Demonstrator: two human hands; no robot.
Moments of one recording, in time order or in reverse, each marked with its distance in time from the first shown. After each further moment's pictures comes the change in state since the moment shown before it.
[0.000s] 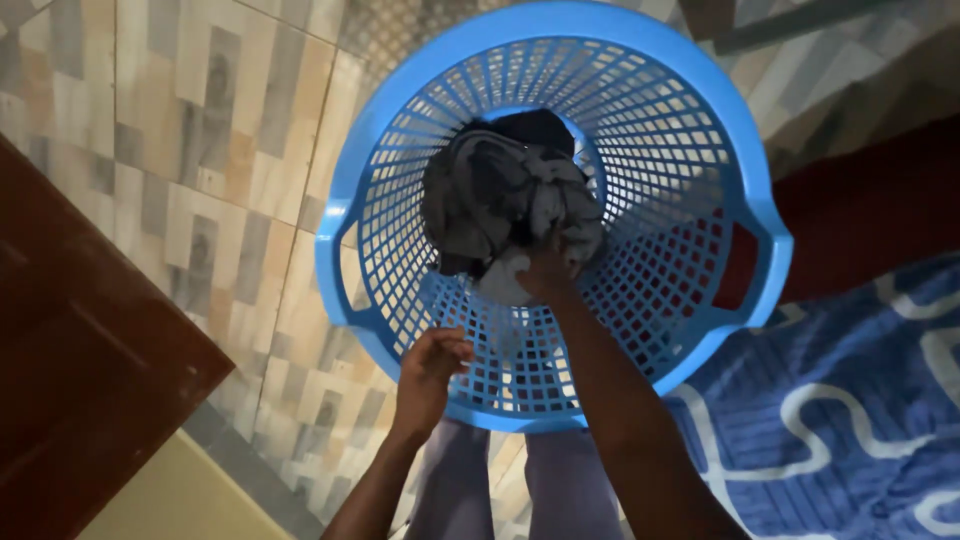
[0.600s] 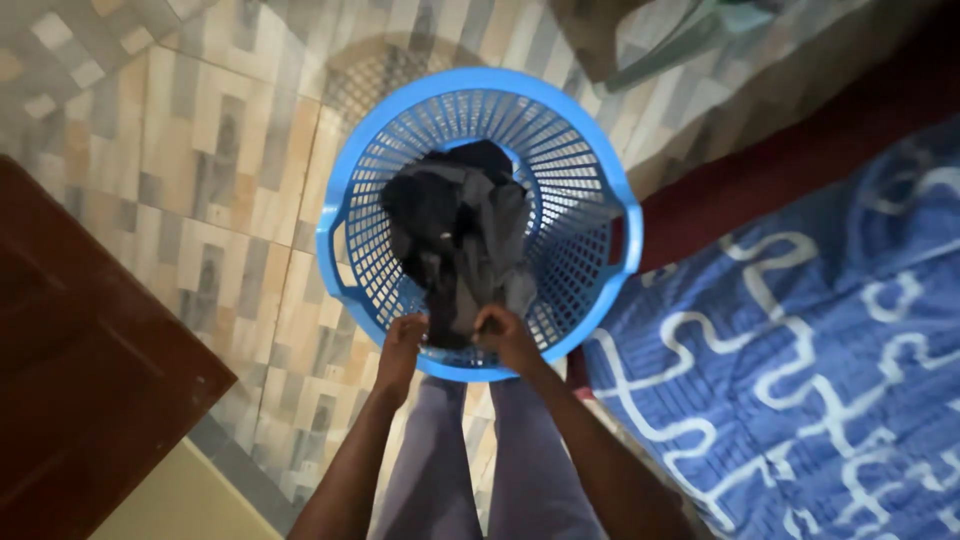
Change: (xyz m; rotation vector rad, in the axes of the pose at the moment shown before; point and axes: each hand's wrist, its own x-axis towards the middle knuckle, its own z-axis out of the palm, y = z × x) left_hand -0.047 0.022 0.012 0.321 0.127 -0.114; right_hand -0.248 -0.010 -0.075 1.508 -0.198 -0.352
